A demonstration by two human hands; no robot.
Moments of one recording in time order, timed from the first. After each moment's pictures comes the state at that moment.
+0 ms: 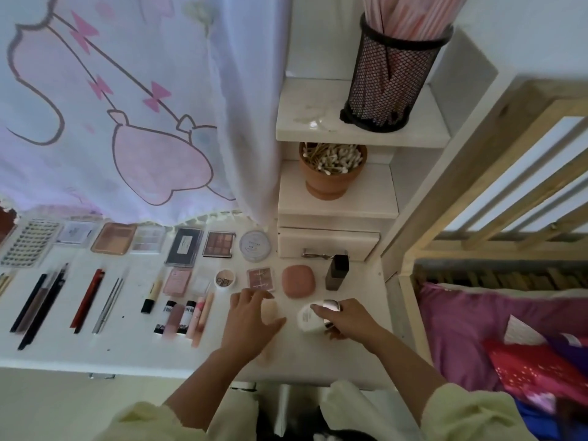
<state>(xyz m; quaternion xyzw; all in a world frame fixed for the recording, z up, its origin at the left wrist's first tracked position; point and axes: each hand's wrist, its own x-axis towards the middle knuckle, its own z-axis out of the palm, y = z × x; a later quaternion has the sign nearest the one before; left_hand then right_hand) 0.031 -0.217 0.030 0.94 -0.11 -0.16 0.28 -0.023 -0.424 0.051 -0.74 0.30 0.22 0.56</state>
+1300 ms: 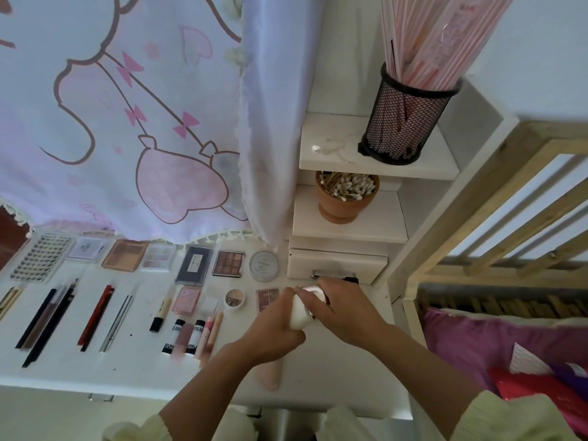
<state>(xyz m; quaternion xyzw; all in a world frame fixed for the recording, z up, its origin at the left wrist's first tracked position) 0.049 -0.231 0.101 0.84 -0.21 -0.29 0.40 0.011 -0.391 0.137 -0.96 0.01 0.02 0.28</state>
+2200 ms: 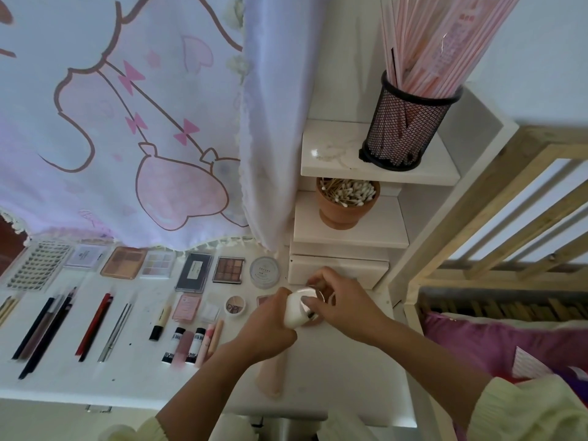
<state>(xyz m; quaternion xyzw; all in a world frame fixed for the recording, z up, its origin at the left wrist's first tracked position) 0.067 -0.227 0.100 0.88 -0.19 -0.26 0.33 0.020 -0.394 0.152 -0.90 0.05 0.09 0.43</state>
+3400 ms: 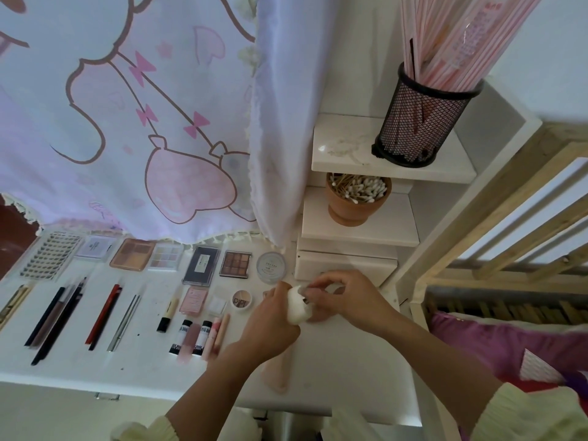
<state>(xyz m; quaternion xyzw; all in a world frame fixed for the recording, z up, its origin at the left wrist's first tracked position) 0.065 -0.224 0.081 0.91 -0.17 -0.20 0.34 0.024 -0.389 0.161 -0.79 0.10 0.10 0.60</state>
